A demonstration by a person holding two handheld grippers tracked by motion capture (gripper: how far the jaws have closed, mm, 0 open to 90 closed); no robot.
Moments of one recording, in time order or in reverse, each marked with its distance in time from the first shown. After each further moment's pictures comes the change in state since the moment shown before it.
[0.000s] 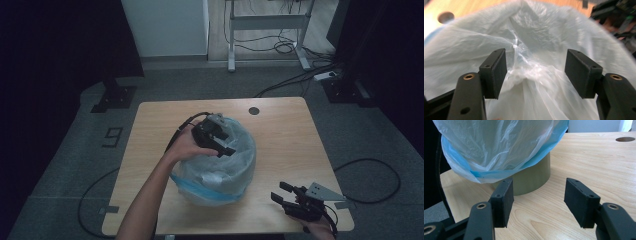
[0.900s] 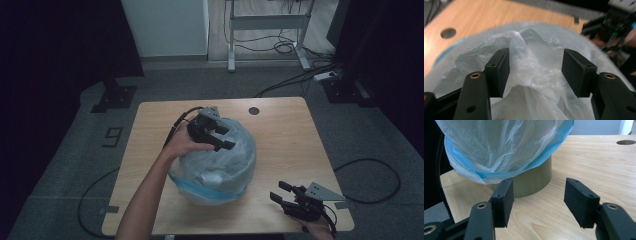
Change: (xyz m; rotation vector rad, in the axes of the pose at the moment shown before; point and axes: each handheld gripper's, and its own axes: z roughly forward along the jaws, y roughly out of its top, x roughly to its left) left arm 0.007 0.005 -0.001 -0.064 -0.031 0.015; right arm 0.003 0.001 0.002 -0.012 0.004 -0.012
